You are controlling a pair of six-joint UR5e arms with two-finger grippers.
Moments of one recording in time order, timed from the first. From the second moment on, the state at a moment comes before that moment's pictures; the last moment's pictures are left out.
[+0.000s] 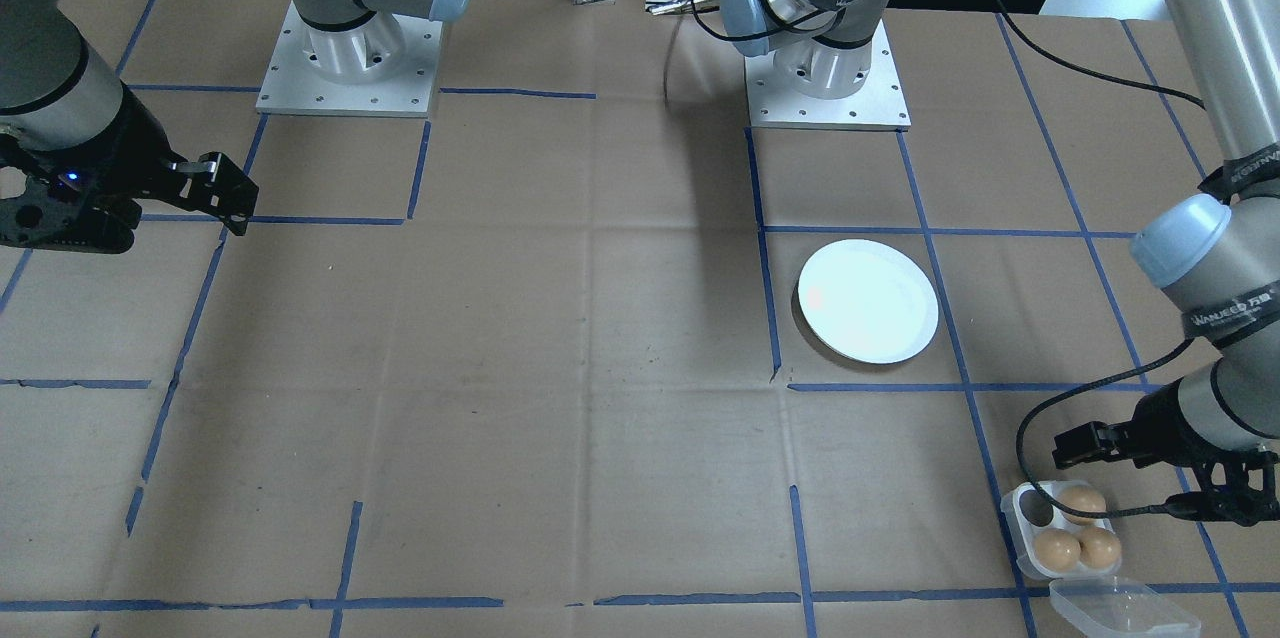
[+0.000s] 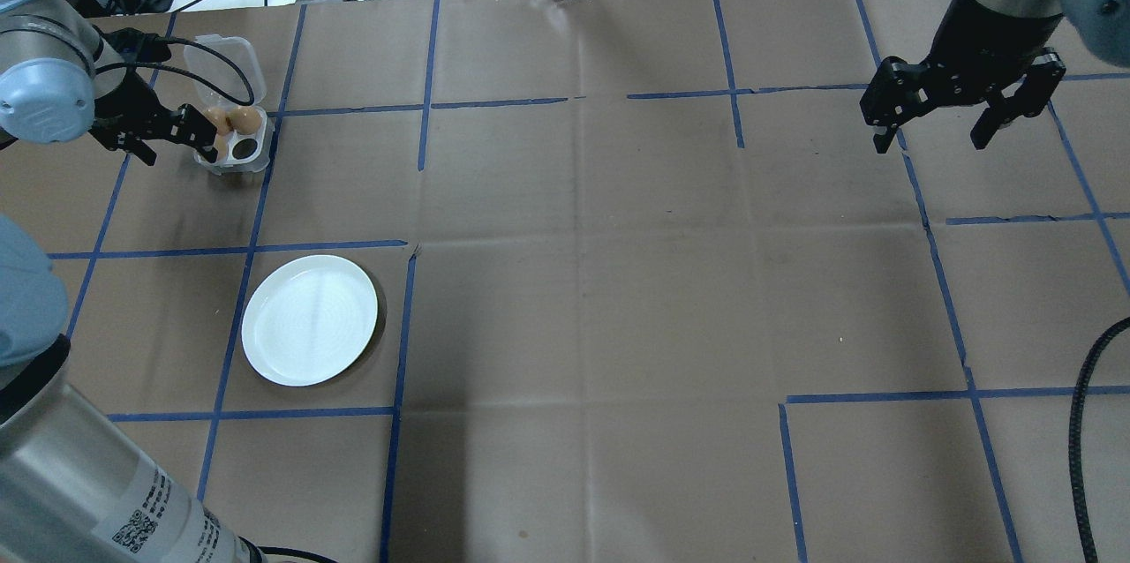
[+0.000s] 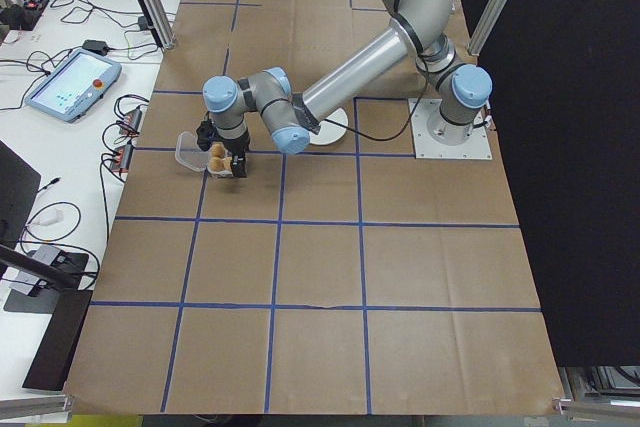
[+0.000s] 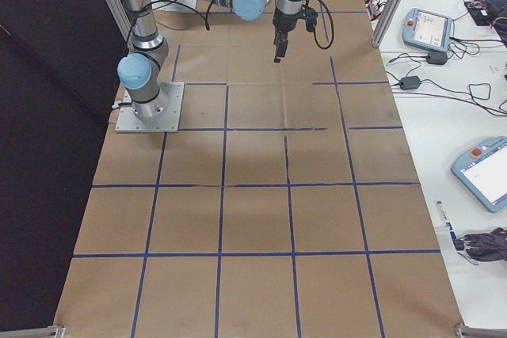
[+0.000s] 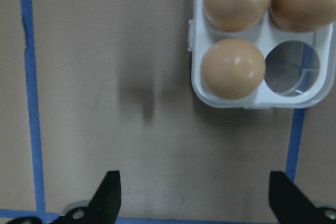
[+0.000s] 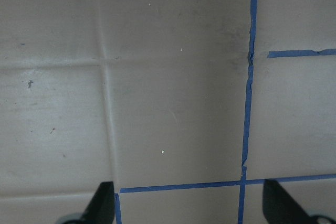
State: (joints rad) left arm -1.12 -2.18 -1.44 -1.10 1.58 0.46; right arm 1.39 -1.48 1.60 -1.57 -1.64 -0.14
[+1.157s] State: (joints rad) left arm -1.13 -2.26 -1.35 -1.11 1.57 0.47; right arm 1.39 -1.48 1.60 -1.57 -1.64 -0.14
